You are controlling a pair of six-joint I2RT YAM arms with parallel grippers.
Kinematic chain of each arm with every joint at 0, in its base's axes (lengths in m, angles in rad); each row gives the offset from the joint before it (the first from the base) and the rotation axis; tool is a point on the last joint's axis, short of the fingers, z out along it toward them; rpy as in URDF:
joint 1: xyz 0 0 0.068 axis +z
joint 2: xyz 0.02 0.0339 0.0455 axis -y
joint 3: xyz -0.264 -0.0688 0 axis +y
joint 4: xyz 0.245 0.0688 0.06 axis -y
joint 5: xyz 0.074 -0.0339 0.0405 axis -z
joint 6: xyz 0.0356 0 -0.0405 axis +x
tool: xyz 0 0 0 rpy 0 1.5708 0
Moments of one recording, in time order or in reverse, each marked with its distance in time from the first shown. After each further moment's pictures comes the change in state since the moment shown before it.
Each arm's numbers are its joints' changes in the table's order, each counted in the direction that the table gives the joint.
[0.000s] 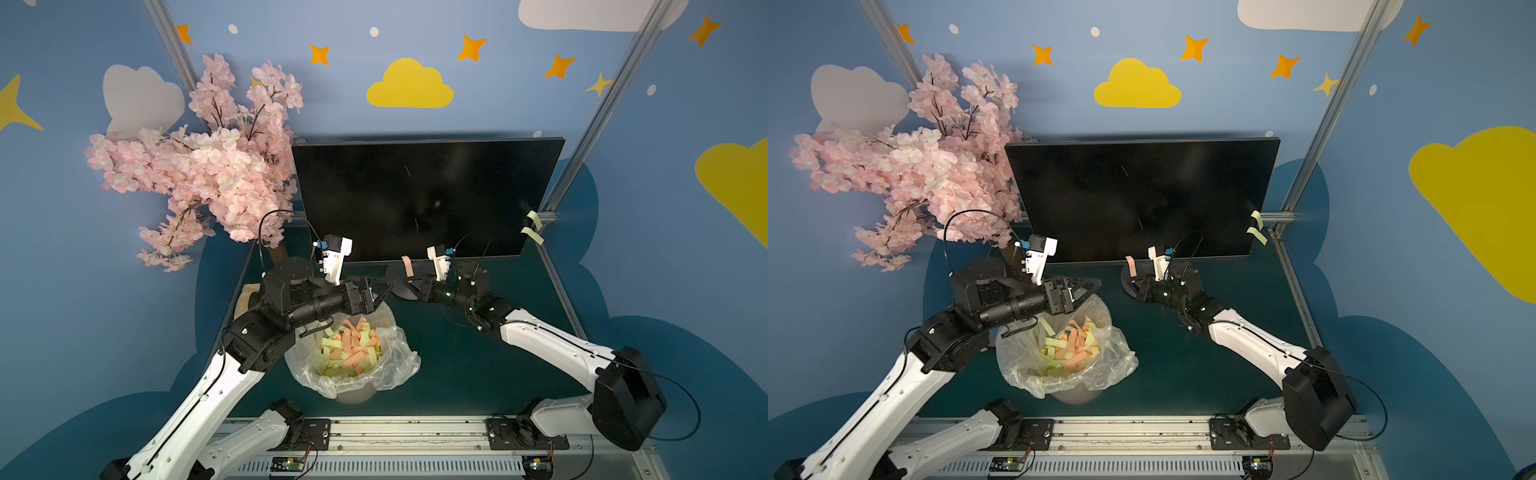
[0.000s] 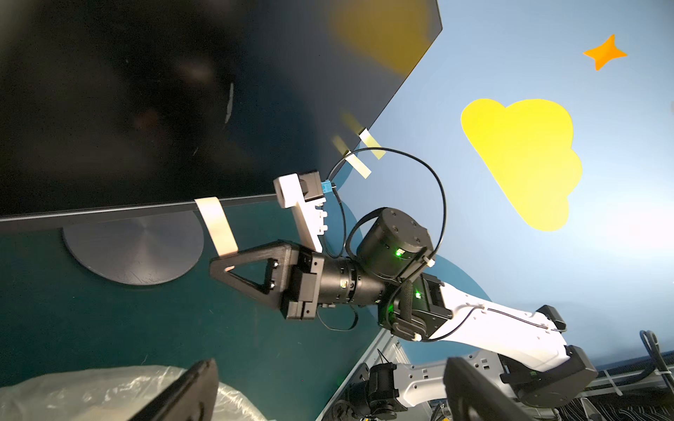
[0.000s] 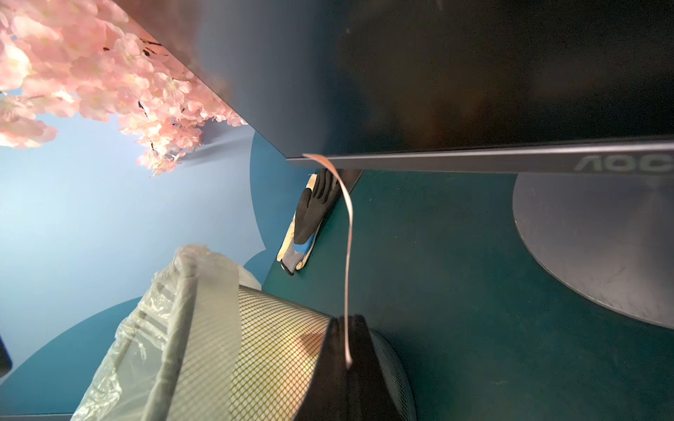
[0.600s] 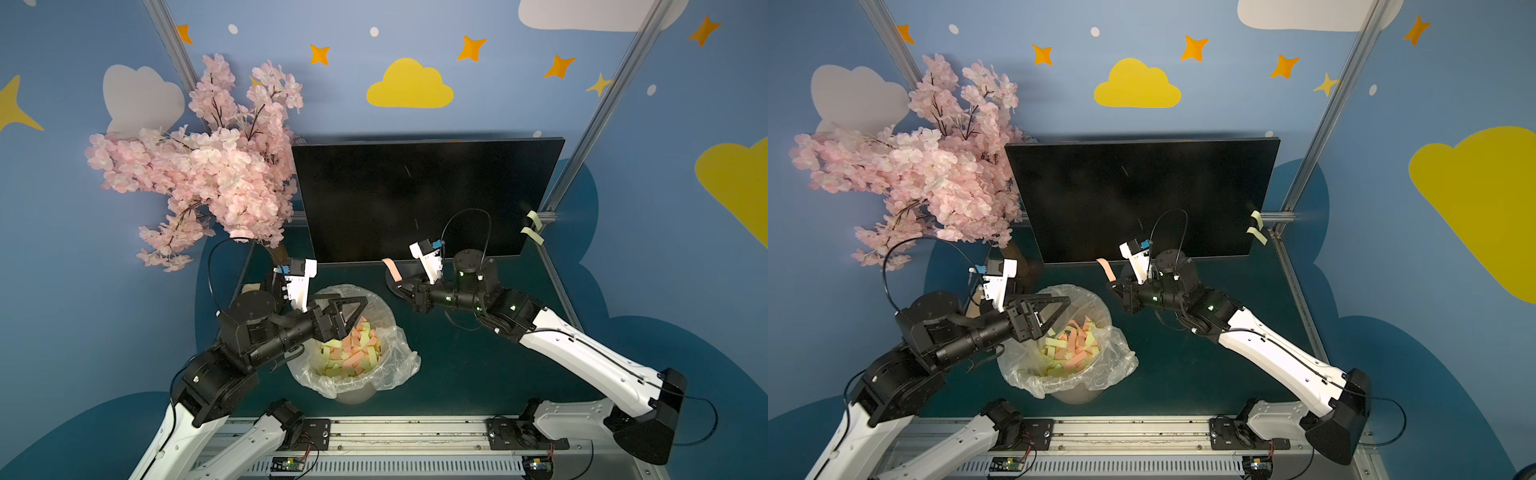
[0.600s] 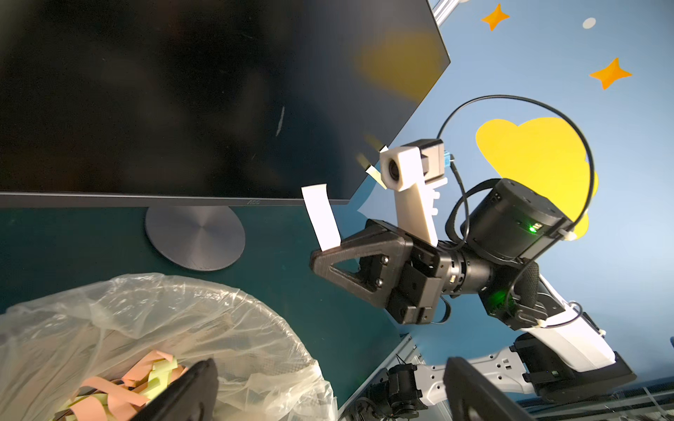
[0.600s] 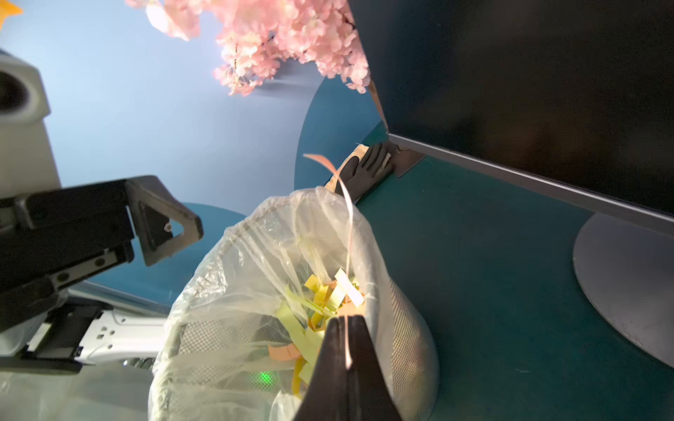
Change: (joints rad) left arm 0.003 0.228 0.028 -0.188 -0.152 0.018; right arm 0.225 0.077 -0.342 -0.450 0.052 -0.268
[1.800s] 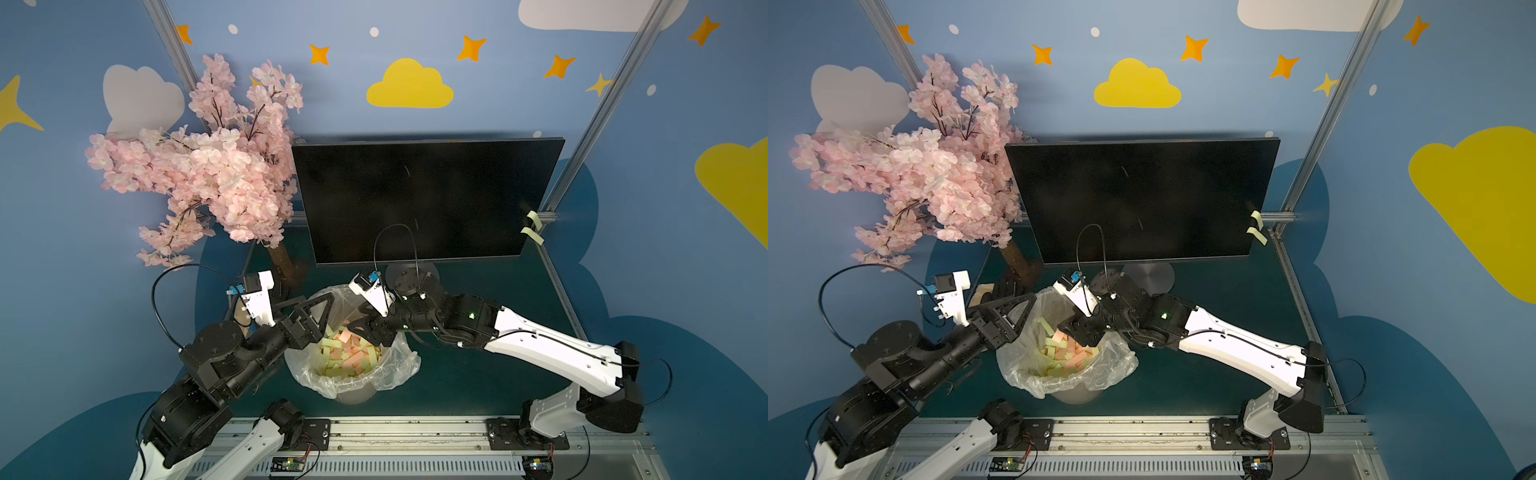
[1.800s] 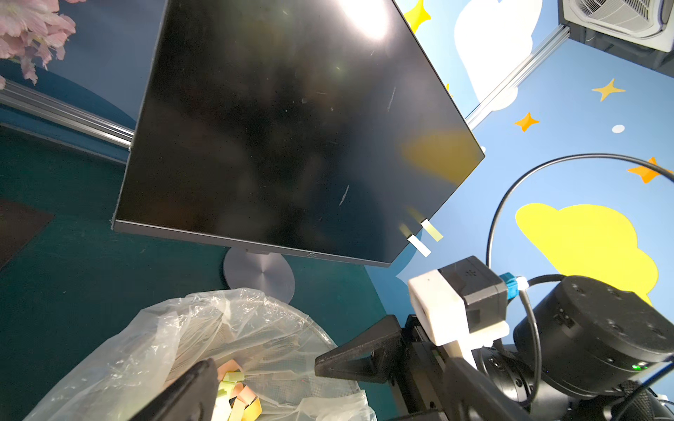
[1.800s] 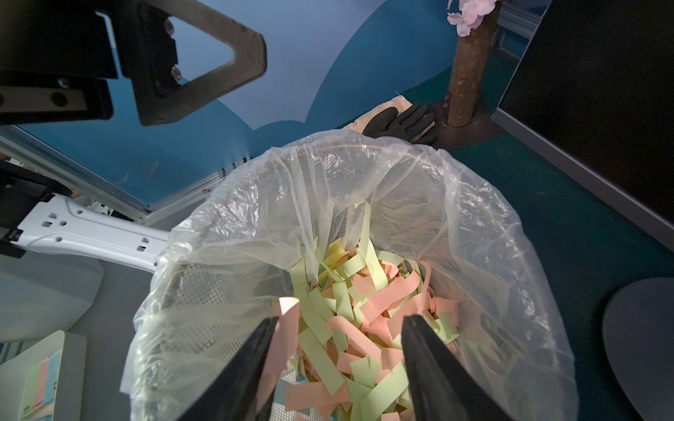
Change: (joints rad) left arm 0.000 0.148 0.027 -0.037 -0.275 -0.037; right arm 0.275 -0.225 -0.266 -0.207 0.176 -0.275
